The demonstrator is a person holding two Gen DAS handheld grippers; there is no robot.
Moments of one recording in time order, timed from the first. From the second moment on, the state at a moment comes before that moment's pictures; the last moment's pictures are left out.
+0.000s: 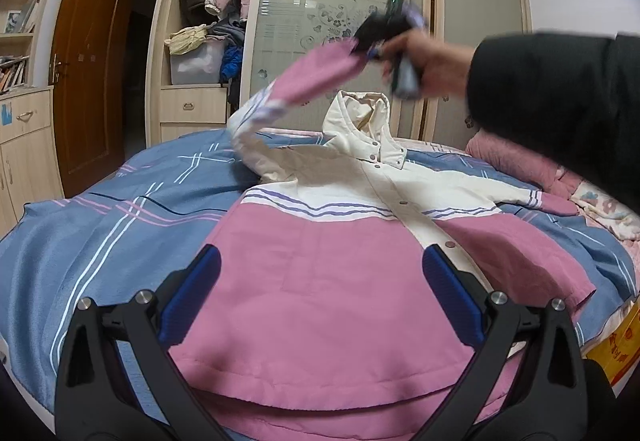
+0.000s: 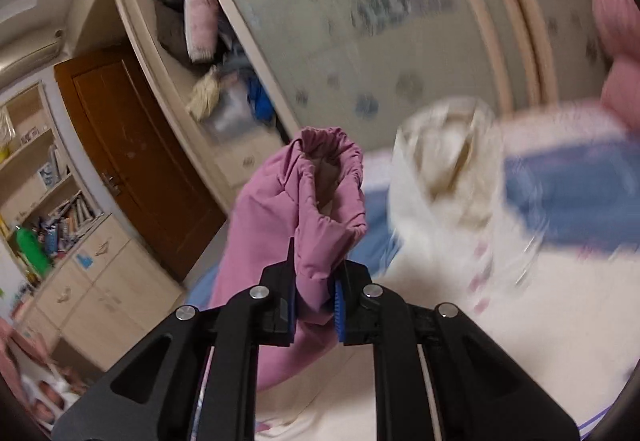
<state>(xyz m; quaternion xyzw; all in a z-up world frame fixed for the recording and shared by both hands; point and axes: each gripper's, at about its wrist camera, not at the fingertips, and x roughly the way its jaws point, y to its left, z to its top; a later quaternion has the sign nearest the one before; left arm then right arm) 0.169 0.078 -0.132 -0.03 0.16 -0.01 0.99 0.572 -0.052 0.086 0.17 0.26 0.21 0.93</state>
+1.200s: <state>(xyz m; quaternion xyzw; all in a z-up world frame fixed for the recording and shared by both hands) 0.156 0.071 -0.122 -0.05 0.16 0.02 0.99 0.155 -0.227 -0.052 0.04 0.13 0.04 0.99</state>
